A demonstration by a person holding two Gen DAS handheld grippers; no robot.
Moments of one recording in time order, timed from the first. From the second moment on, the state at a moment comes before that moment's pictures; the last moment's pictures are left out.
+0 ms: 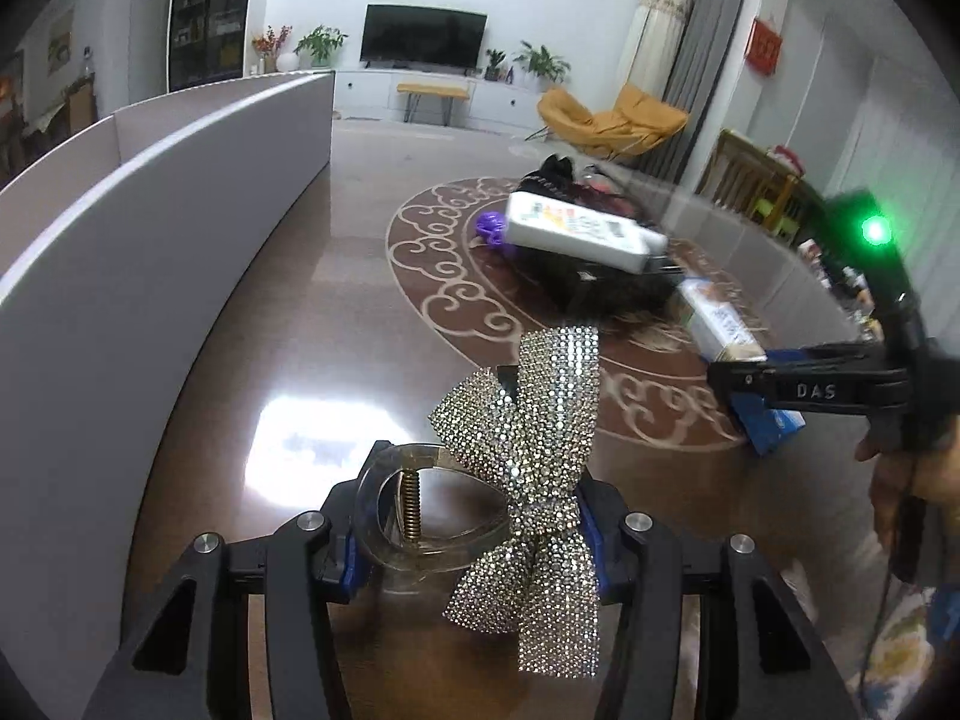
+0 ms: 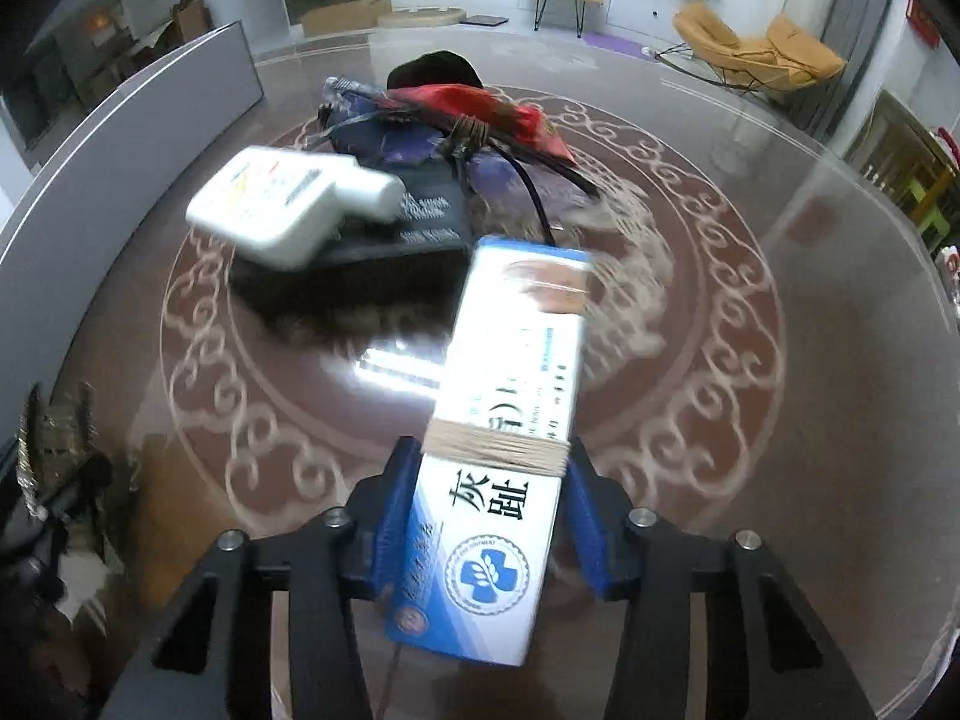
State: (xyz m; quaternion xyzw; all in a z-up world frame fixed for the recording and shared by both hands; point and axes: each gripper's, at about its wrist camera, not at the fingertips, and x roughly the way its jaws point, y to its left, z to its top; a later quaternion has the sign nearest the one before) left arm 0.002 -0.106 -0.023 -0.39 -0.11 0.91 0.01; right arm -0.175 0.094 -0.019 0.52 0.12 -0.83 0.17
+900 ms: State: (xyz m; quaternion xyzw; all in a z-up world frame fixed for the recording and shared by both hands) left arm 0.051 -0.345 0.047 -0.42 -0.22 0.86 -0.18; right arm -0.110 -0.223 0.115 0.43 0.02 -0.77 0.47
